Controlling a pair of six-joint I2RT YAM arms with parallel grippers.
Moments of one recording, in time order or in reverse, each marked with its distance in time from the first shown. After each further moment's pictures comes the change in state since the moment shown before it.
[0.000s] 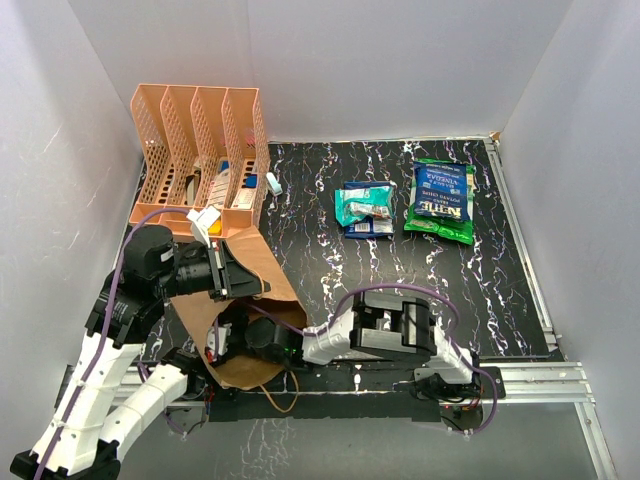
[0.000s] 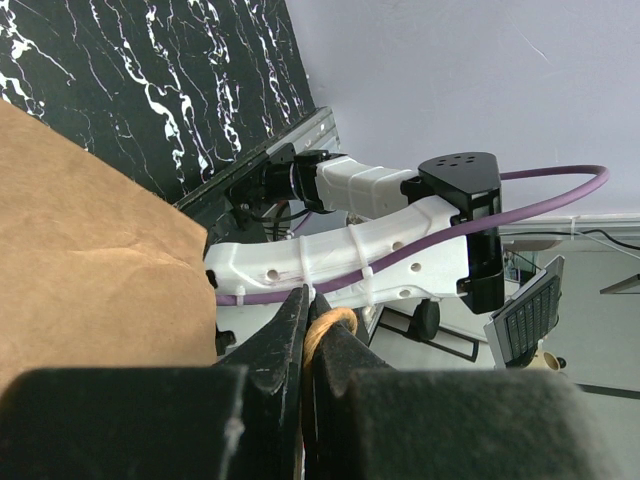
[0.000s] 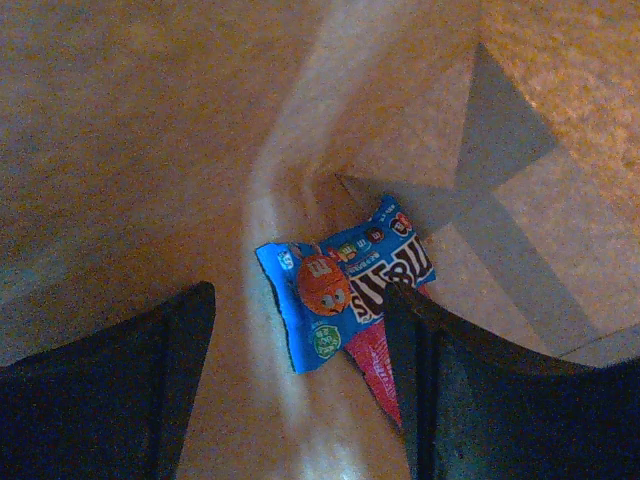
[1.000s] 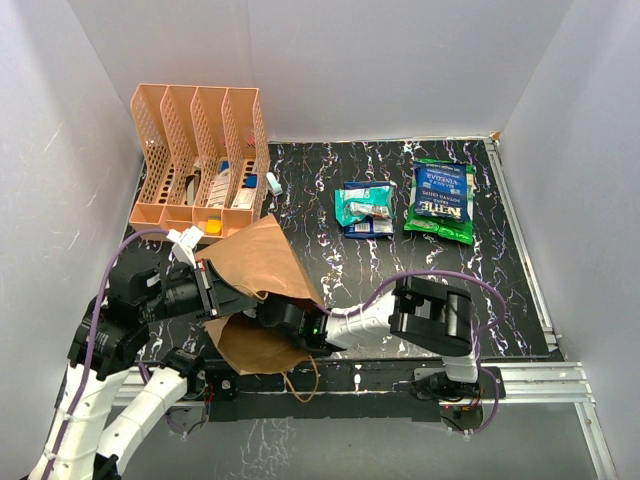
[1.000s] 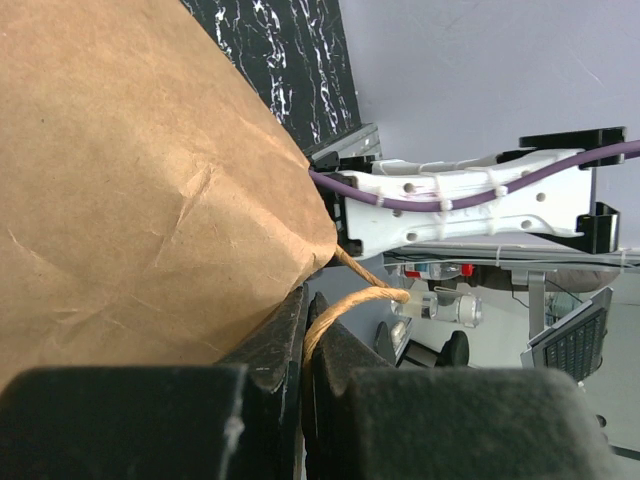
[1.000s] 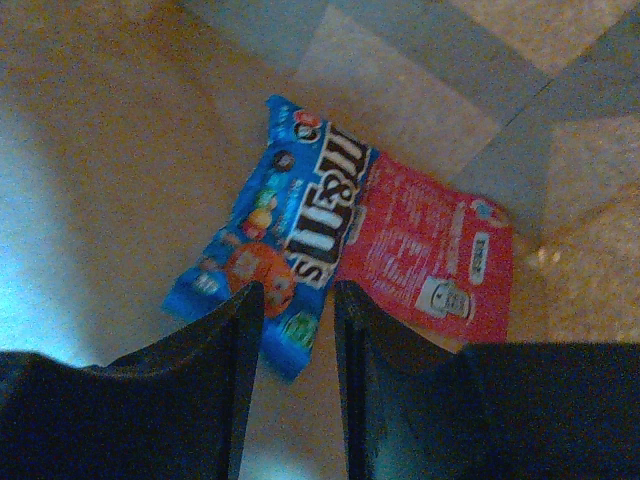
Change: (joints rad) left arm 0.000 -0.137 0.003 -0.196 -0.143 0.039; right arm -0.066 -0.254 -0.161 -0.402 0.308 0.282
